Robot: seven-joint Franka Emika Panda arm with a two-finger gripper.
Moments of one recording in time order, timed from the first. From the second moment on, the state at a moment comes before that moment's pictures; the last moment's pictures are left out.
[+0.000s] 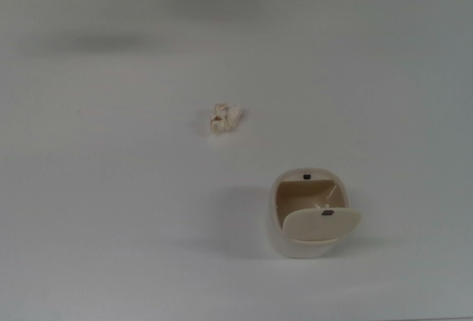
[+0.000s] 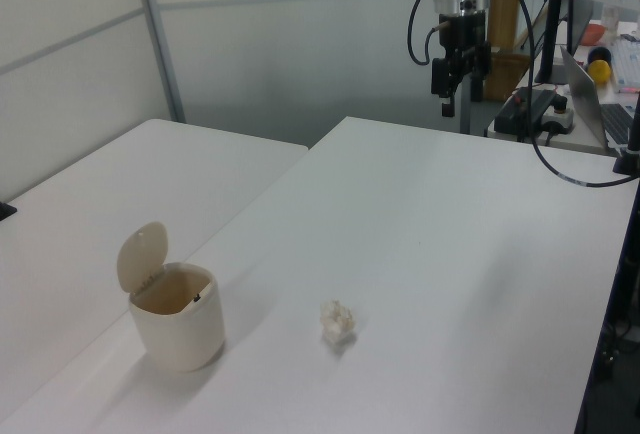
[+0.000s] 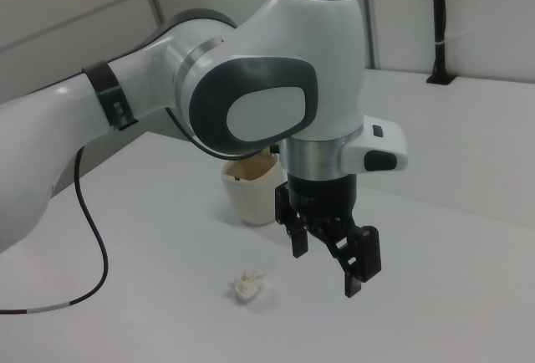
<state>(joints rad) -0.38 0.11 -0.10 -1.47 0.04 1.47 -0.26</state>
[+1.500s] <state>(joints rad) 0.20 0.31 -0.08 -1.72 -0.08 1.94 0.23</state>
